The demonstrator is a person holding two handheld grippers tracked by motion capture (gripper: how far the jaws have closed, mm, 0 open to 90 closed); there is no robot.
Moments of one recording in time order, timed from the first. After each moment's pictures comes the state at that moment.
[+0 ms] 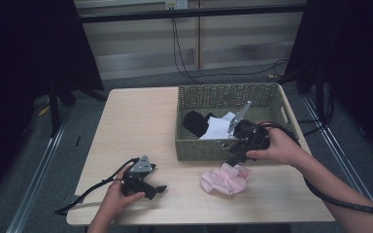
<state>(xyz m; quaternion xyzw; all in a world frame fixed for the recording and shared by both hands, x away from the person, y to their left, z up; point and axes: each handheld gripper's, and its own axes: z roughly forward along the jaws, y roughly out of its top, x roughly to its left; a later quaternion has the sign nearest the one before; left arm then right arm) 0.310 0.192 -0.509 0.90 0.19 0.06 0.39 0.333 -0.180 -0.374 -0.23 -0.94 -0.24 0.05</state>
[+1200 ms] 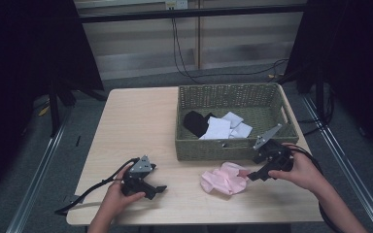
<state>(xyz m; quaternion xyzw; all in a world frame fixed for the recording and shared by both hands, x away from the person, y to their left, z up) 0.310 0.192 -0.509 0.90 0.19 0.06 0.39 0.296 -0.248 -0.436 -0.31 -0.92 -0.25 0.01</state>
